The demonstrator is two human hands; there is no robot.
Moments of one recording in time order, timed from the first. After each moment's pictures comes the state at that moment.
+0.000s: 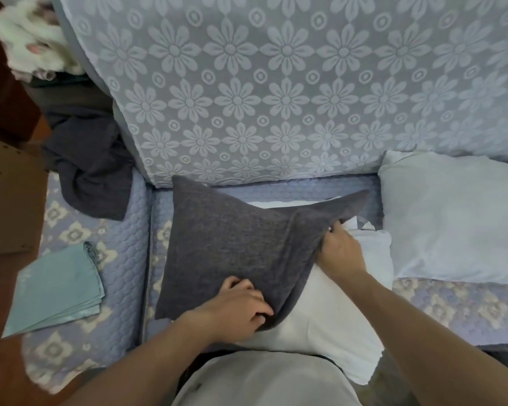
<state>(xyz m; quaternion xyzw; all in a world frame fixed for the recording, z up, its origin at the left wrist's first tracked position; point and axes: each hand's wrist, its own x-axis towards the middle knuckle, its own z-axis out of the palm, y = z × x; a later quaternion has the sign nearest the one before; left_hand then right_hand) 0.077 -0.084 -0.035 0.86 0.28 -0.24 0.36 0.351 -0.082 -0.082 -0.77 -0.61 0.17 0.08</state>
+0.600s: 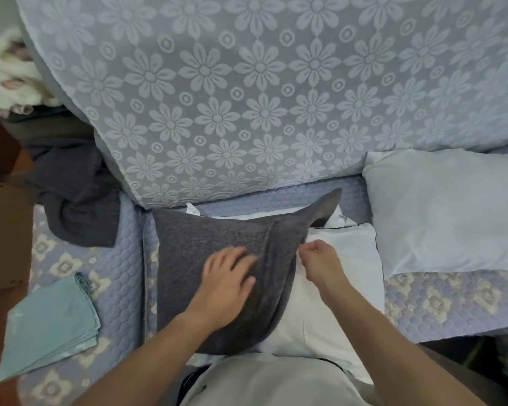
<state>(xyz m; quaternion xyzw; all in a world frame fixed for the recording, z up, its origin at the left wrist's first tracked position) 0.081 -0.037 -0.040 0.88 0.43 -0.03 0.22 0.311 -0.076 -0.039 -0.78 -0.12 0.52 0.32</state>
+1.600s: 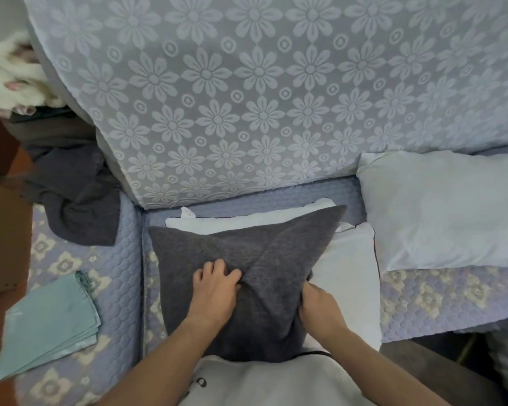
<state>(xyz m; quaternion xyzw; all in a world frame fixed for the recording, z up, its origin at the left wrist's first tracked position) 0.070 -0.060 -0.045 0.84 0.50 -0.14 0.17 0.285 -0.166 -0.059 -0.77 -0.53 0.36 0.03</state>
